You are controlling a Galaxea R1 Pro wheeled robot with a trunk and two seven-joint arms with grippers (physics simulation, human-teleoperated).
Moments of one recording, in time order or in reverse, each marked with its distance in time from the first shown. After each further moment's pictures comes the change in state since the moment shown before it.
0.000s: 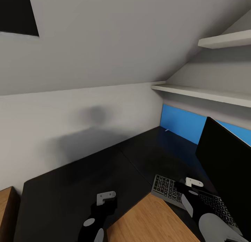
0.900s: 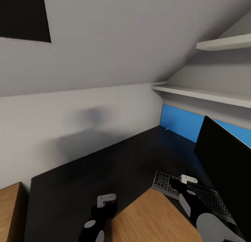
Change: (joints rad) left arm 0.000 0.000 -0.003 0.032 -0.006 0.002 -0.003; right arm 0.002 0.020 0.003 -0.015 0.003 -0.068 0.111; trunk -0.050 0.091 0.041
